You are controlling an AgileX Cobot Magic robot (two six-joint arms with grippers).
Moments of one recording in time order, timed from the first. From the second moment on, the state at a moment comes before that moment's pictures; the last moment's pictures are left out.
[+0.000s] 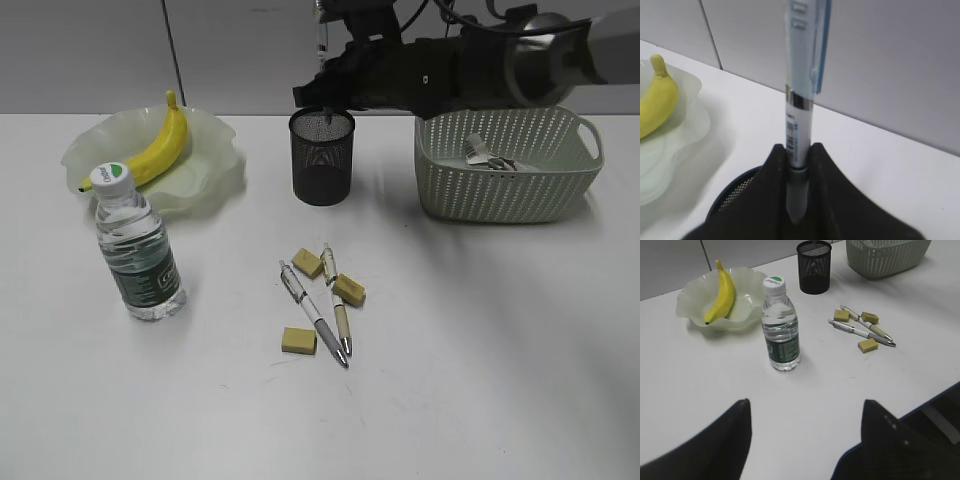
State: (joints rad) left arm -0.44 -0.01 -0.54 -0.06 1.06 0.08; right arm 0.51 2.22 -1.60 0.11 -0.13 -0.09
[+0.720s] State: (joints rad) left arm -0.44 -0.01 -0.54 -0.06 1.06 0.08; right arm 0.51 2.18 -1.60 0.13 0.05 -0.07
